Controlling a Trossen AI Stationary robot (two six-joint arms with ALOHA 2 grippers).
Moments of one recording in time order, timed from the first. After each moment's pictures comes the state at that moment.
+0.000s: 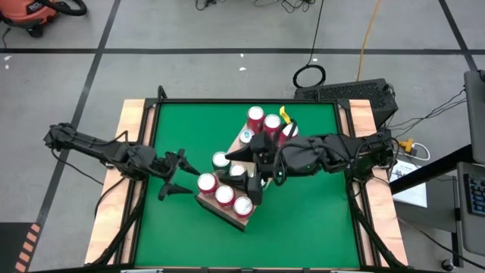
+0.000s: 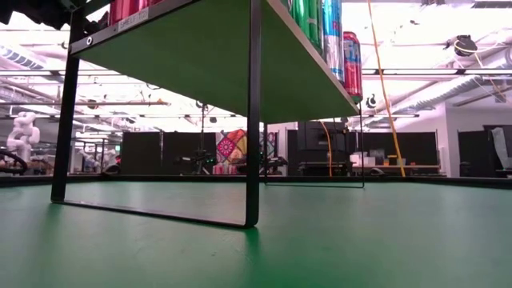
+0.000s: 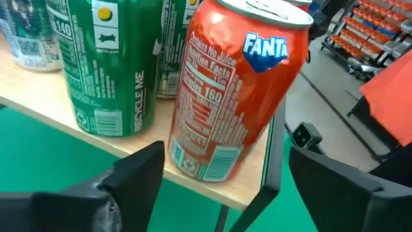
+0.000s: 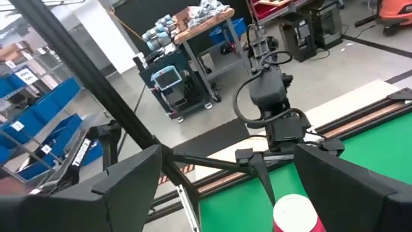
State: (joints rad) left arm -0.27 0.66 0.48 -0.14 0.07 -0.25; right arm 0.32 1.82 2.33 -0.64 0.31 0.57
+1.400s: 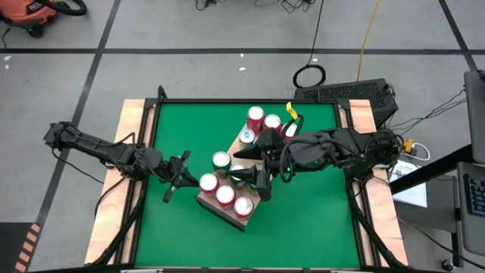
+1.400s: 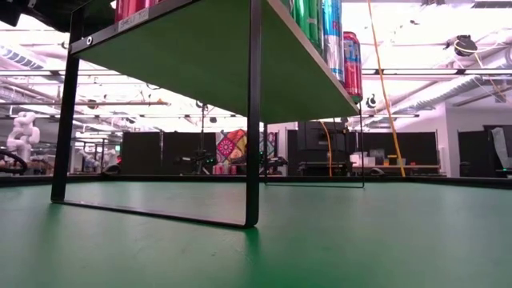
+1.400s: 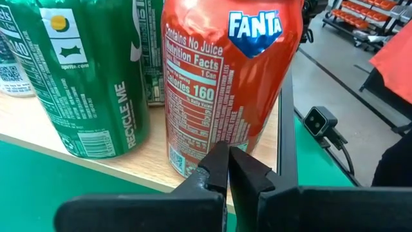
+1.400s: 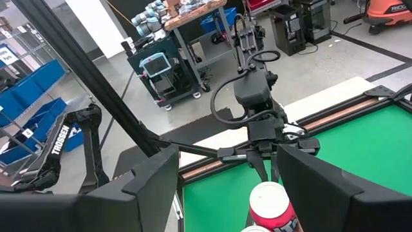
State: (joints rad) left arm -0.27 0.75 0.48 -0.06 0.08 -0.10; right arm 0.32 1.78 2.33 -0.75 0.31 0.54
